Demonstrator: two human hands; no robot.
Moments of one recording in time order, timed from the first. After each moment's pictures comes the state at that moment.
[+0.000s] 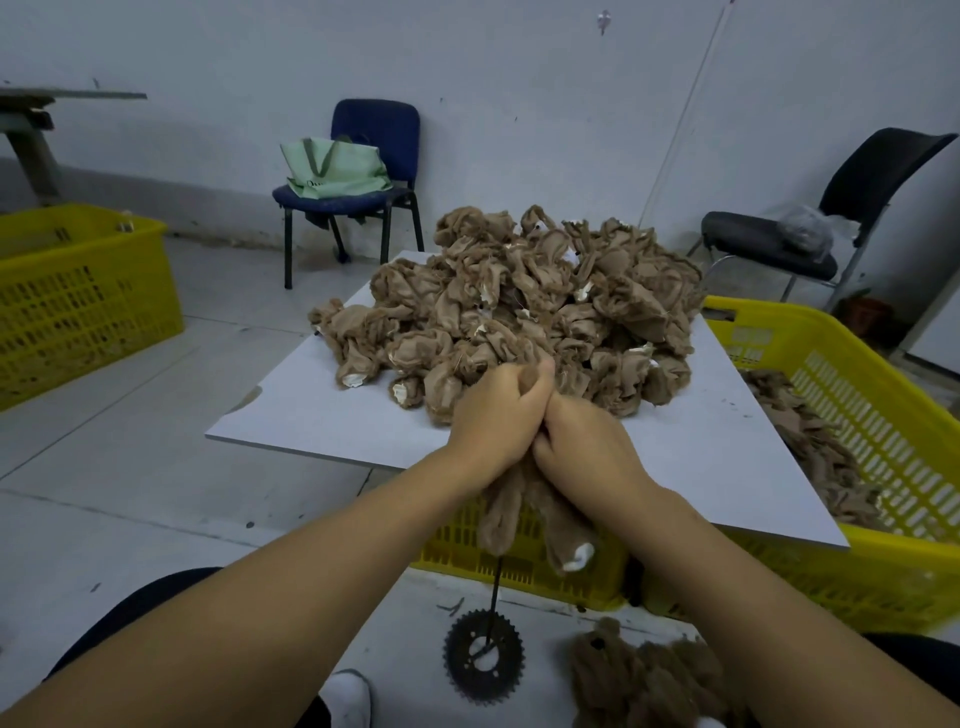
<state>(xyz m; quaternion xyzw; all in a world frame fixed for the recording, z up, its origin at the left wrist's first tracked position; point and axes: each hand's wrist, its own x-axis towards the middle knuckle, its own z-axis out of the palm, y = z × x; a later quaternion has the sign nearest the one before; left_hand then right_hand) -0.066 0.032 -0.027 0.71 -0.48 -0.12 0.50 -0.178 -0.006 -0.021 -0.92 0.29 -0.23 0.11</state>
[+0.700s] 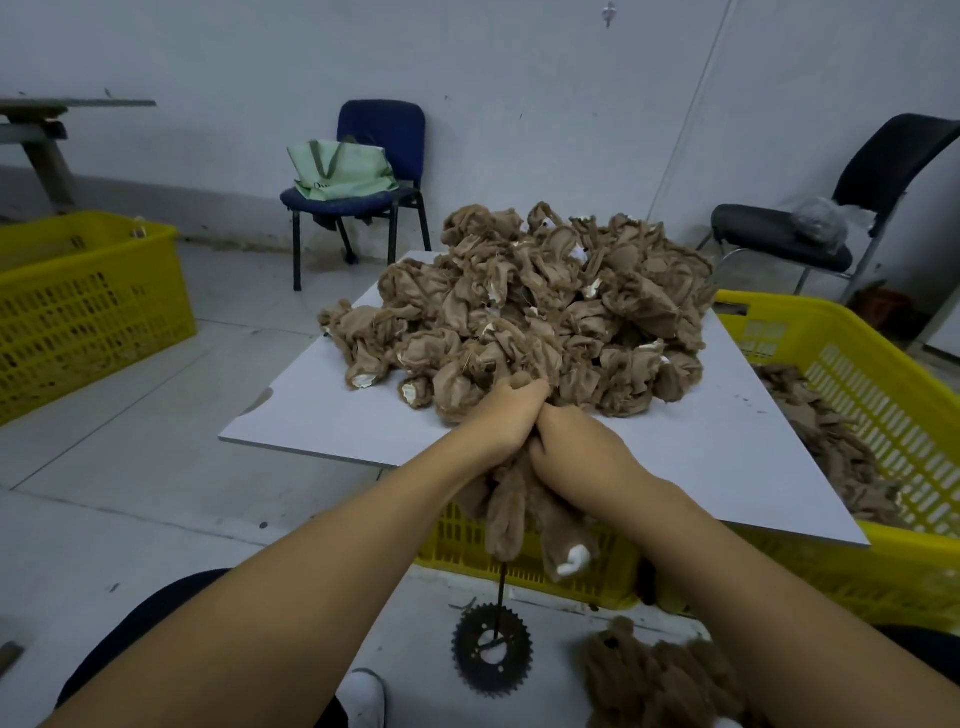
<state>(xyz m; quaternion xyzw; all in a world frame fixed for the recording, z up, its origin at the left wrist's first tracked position) -0.060 0.022 -0.021 0.71 -0.36 -0.35 0.49 -0.162 -0.013 -0.025 -0.93 0.32 -0.11 0.12</state>
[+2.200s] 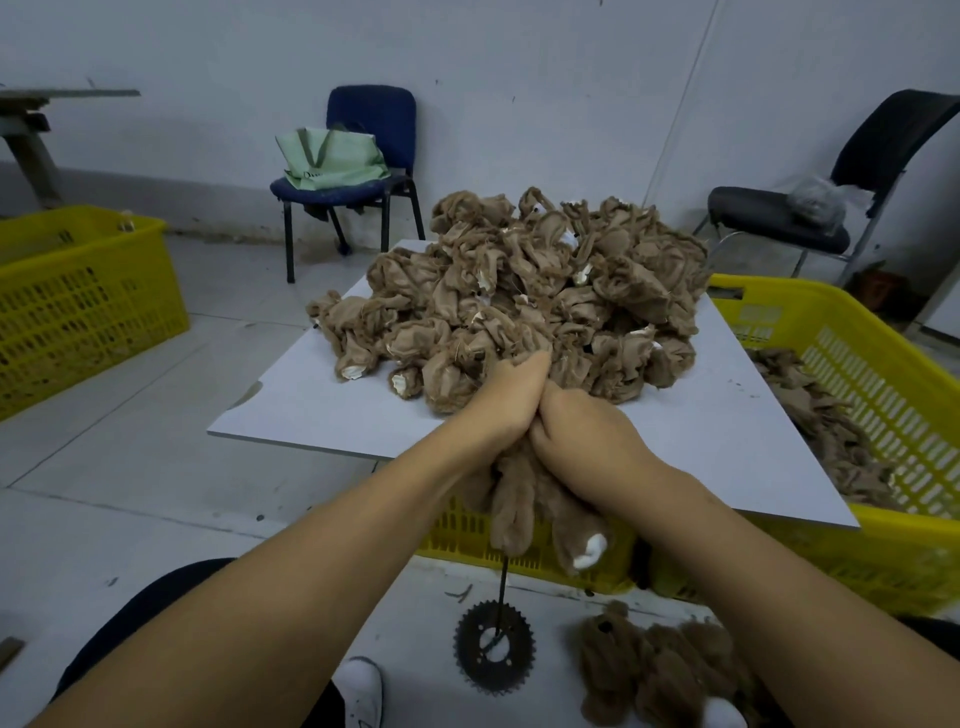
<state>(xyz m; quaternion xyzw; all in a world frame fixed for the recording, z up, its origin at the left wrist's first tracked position) -0.075 0.017 -0.011 0.70 -0.34 -0.33 0.53 -0.180 -0.013 -0.017 -0.94 0.29 -0.16 0.11</state>
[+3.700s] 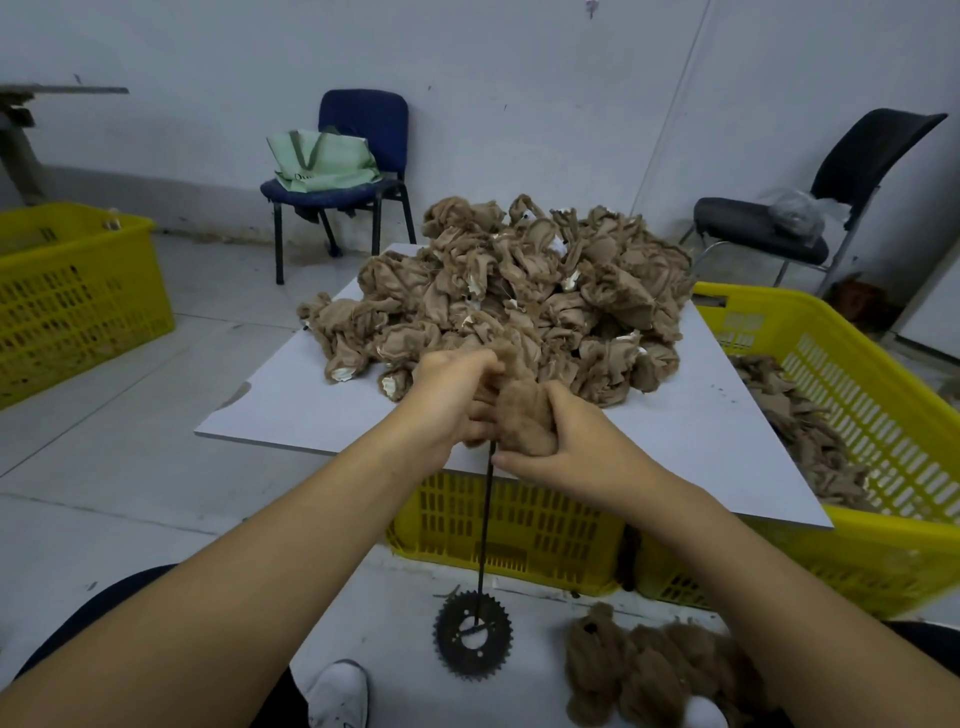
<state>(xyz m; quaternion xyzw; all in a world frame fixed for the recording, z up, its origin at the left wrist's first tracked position) -0.060 0.062 0.014 0.60 -0.22 -0.42 0.64 -0.204 -0.010 -0.015 -0.88 0.31 -0.15 0.33</state>
